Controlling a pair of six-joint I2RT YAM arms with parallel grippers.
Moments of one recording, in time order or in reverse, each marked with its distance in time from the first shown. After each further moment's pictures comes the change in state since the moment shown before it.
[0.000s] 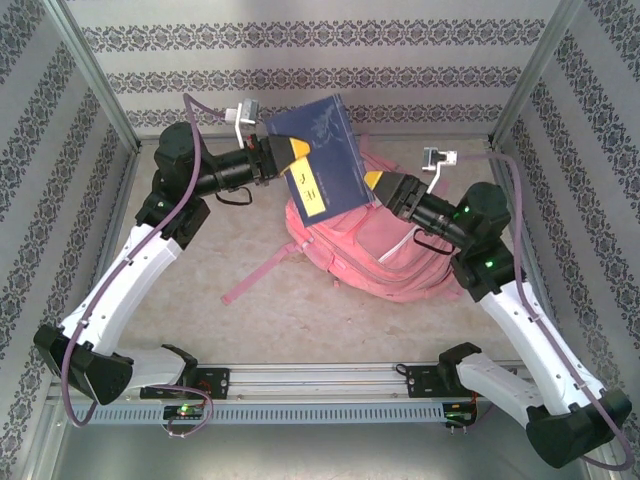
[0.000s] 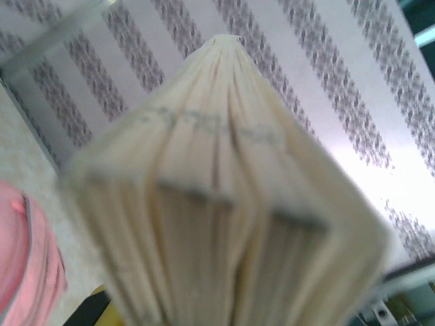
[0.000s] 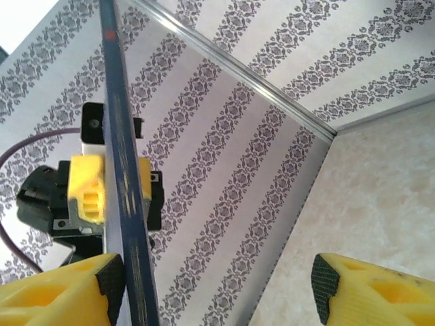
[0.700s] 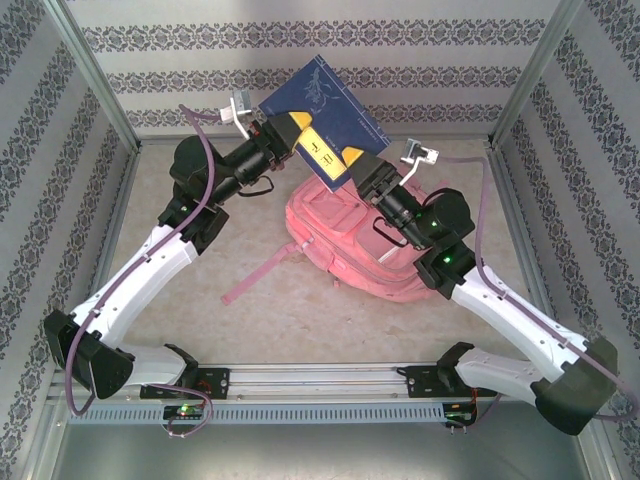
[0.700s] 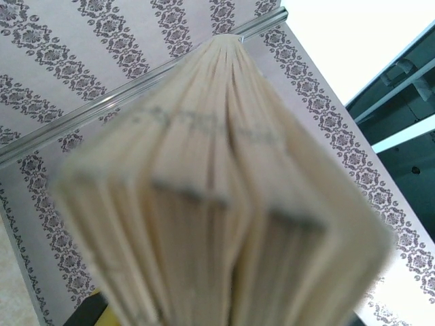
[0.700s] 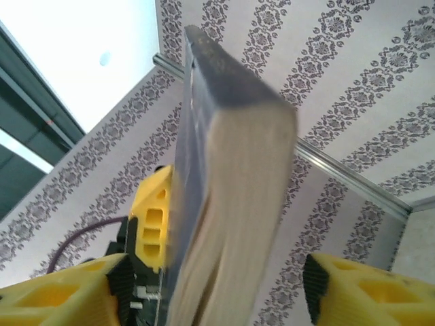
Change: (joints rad) left arm -0.098 0.035 -0.080 0.291 -0.352 -0.142; right arm 0.249 0.171 0.007 0.427 0.397 0.101
